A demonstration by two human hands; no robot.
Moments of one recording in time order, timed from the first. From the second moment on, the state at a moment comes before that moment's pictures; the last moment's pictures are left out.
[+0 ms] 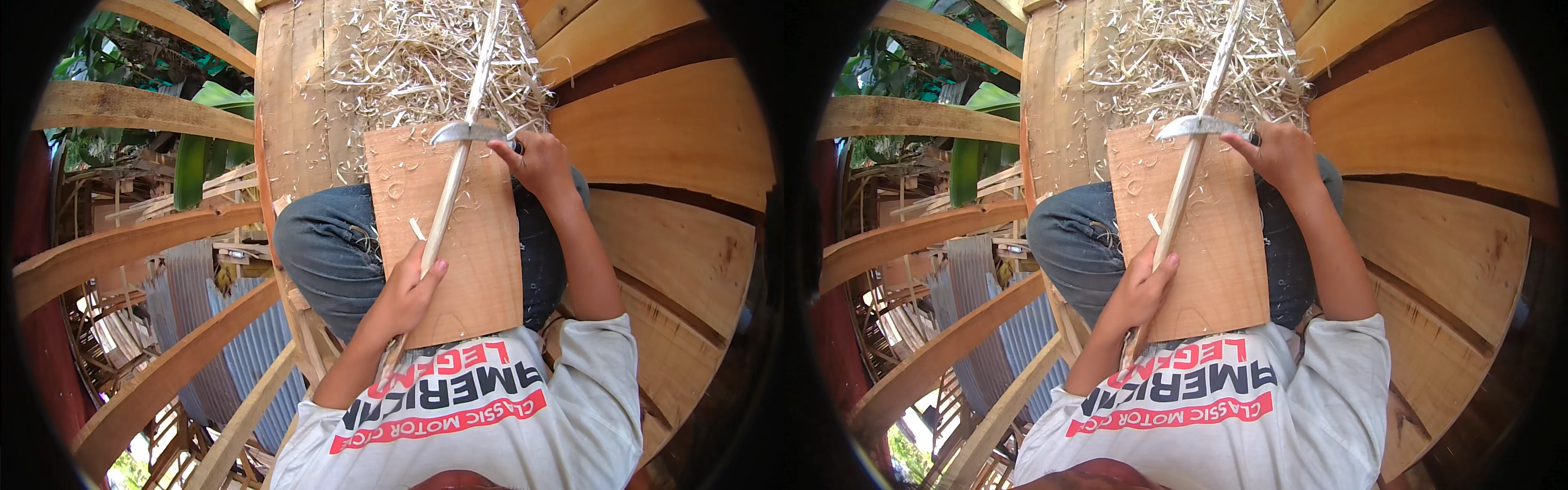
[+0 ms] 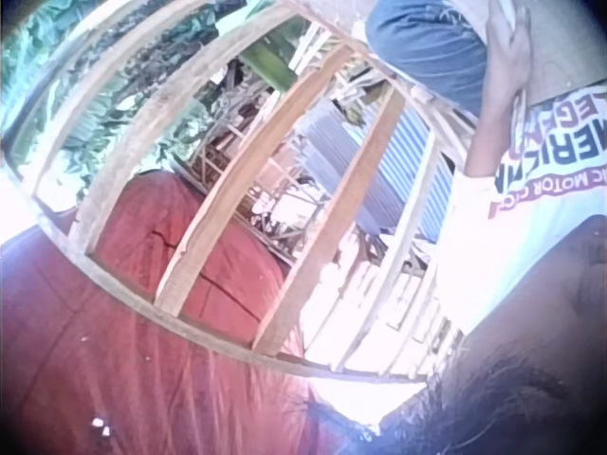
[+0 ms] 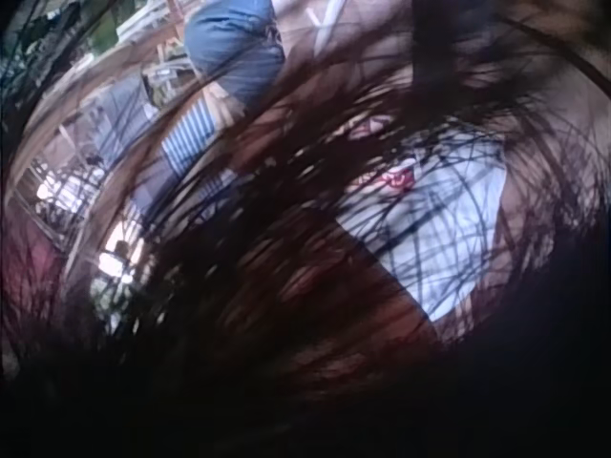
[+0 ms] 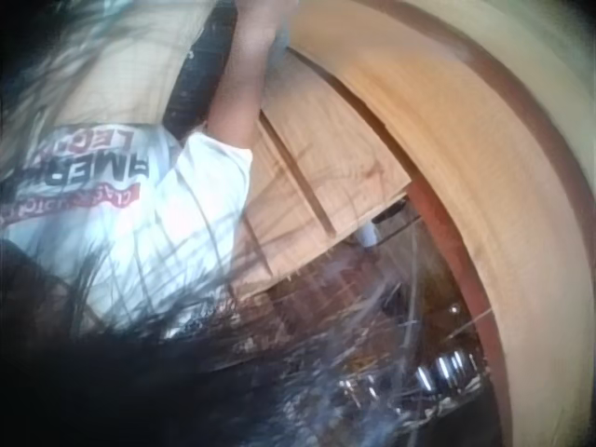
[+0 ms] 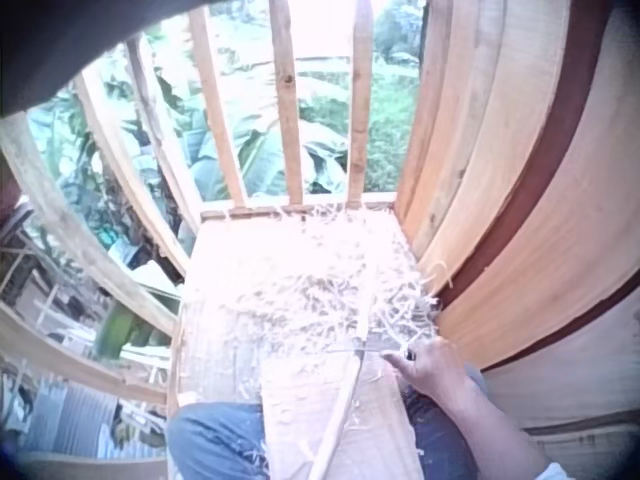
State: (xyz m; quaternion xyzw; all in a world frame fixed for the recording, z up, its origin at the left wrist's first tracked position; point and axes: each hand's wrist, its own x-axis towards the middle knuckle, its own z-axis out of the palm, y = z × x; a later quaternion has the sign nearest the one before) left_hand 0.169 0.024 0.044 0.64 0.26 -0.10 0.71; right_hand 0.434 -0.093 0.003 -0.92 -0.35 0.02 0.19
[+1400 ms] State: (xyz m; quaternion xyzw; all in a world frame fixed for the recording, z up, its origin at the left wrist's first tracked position) left_hand 0.172 0.012 0.049 0.69 0.26 -0.12 0.66; right_hand 0.434 -0.130 0.022 -0.94 -0.31 0.05 0.09
